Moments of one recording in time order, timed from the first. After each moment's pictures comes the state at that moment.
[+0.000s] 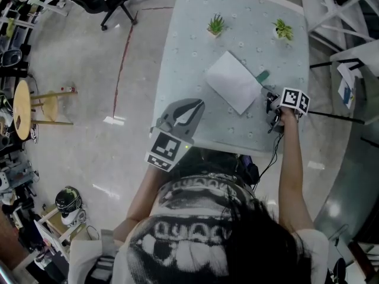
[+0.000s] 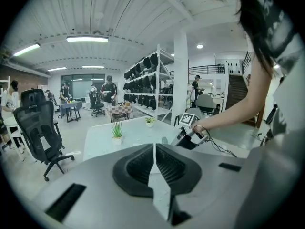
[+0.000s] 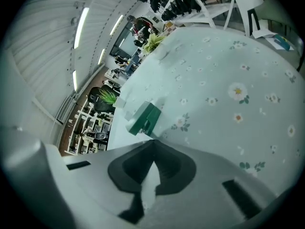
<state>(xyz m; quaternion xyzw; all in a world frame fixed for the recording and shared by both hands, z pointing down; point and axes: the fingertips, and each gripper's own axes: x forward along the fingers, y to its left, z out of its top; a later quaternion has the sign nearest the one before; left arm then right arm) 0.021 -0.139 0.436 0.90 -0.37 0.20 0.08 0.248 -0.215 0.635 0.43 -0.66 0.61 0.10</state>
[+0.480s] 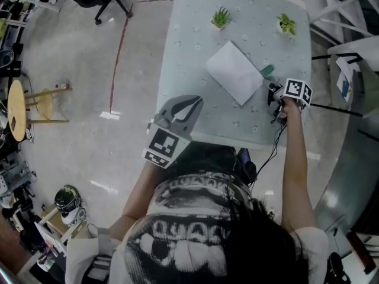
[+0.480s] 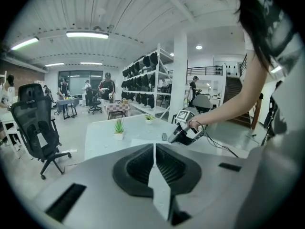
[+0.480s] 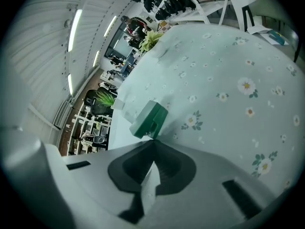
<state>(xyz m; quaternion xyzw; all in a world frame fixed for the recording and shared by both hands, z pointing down) -0.008 -0.137 0.450 0.91 -0.35 0.21 0.10 0.234 -0.224 0.638 0.44 -0.64 0.63 0.10</state>
